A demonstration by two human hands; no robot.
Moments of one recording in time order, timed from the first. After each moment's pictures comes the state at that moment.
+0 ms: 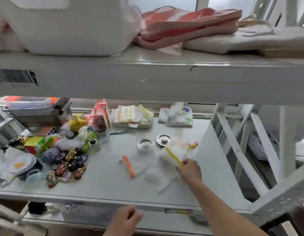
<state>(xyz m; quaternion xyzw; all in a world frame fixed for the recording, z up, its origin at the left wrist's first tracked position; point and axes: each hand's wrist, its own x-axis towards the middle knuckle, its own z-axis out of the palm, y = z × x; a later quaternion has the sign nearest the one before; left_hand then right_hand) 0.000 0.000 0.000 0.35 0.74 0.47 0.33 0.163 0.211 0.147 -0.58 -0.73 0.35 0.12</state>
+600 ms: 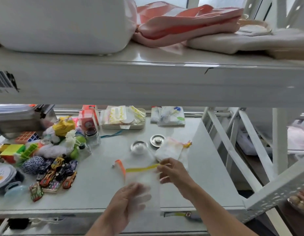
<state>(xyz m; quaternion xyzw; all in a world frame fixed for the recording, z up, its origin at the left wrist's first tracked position) 0.022 -0.006 0.172 0.10 0.53 0.61 0.58 0.150 0.162 0.195 -0.39 -0.63 0.65 0.18</state>
